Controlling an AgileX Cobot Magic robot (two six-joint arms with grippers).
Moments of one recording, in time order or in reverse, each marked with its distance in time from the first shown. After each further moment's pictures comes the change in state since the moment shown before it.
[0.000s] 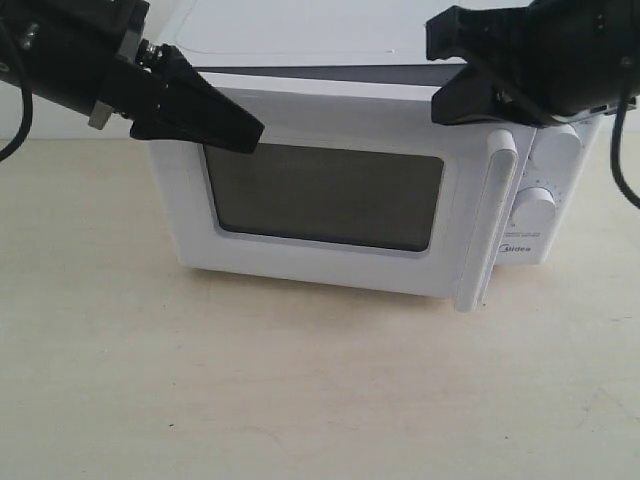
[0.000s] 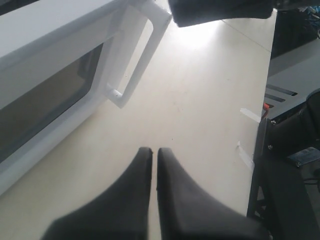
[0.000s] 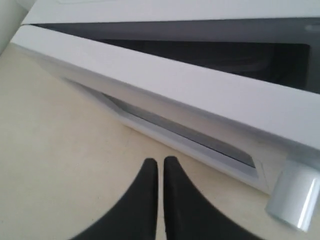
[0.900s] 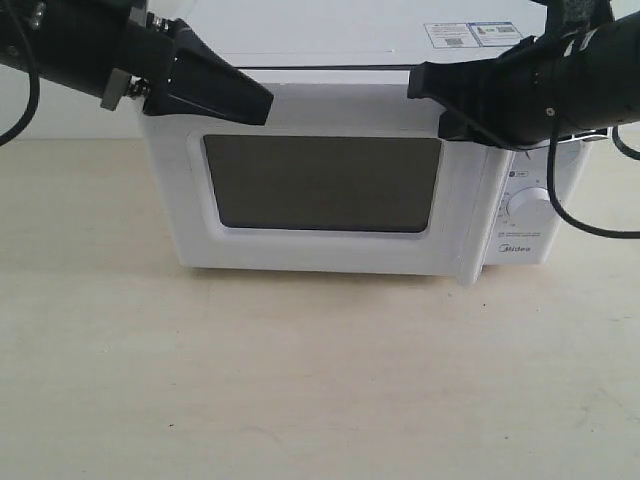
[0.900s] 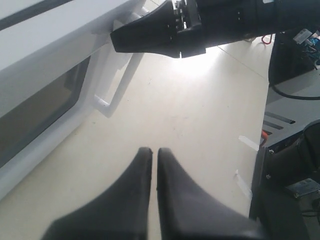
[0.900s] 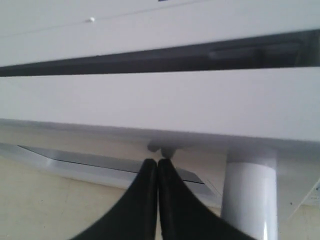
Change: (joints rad) left arm 0.000 0.000 0.000 -0.077 -0.052 -0.003; right arm 0.009 0.169 0.050 -0.241 -0.310 0.260
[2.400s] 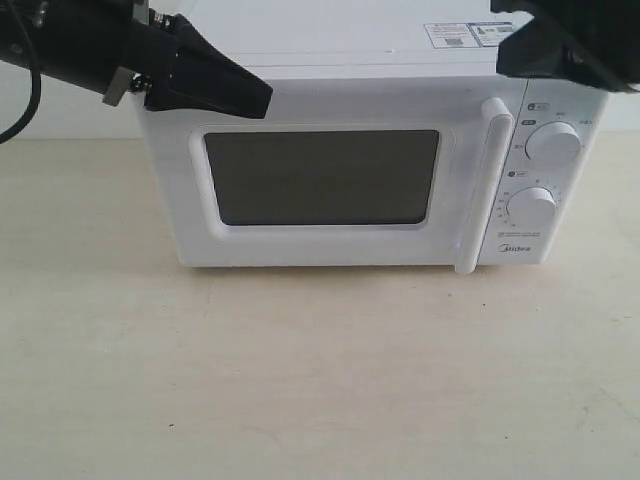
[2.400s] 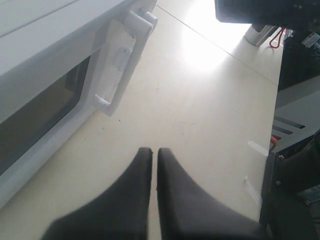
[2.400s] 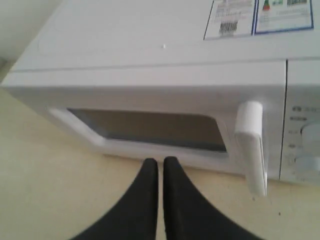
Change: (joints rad) left arm 0.000 0.000 0.000 -0.004 -0.028 0.012; right arm -0.001 -0.339 0.007 -0.025 0.232 -0.003
